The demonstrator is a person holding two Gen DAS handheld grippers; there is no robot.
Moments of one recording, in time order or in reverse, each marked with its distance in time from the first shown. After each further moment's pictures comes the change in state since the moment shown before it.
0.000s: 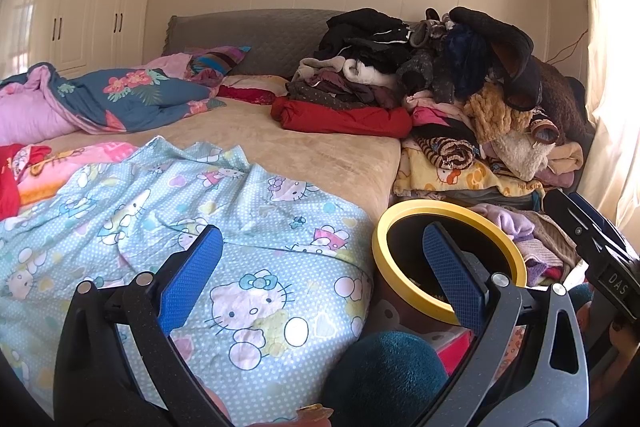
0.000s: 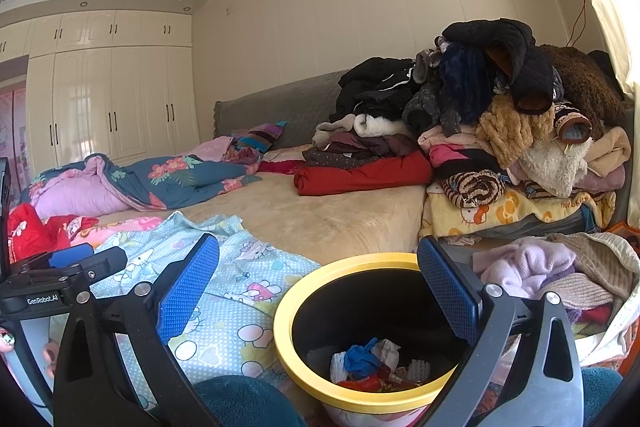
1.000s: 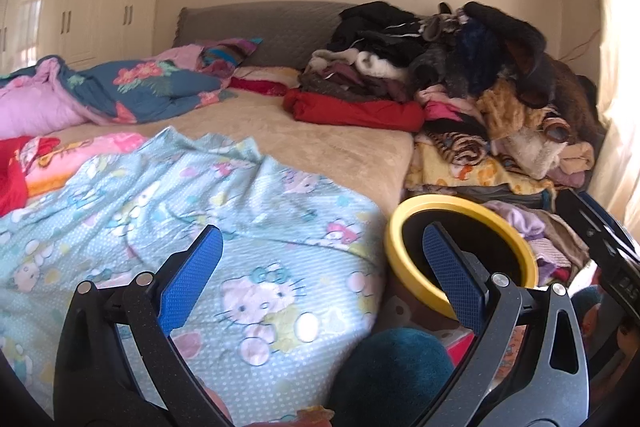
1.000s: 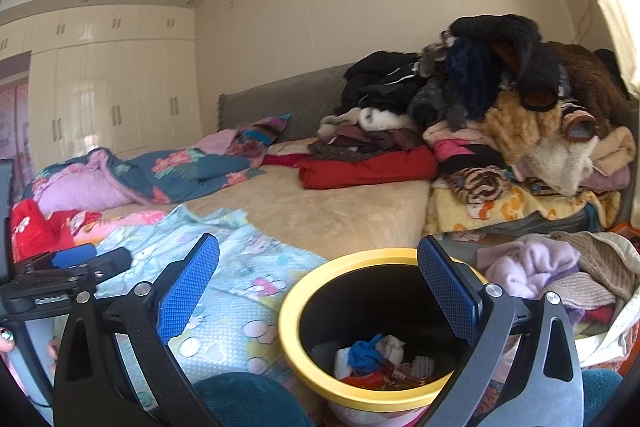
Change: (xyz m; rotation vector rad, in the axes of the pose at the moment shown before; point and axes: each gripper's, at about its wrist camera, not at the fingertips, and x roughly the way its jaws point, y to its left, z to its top) left arm 0.009 0.009 0.004 -0.023 0.035 0.054; right arm 0.004 0.011 -0.001 -0.011 0.032 0.028
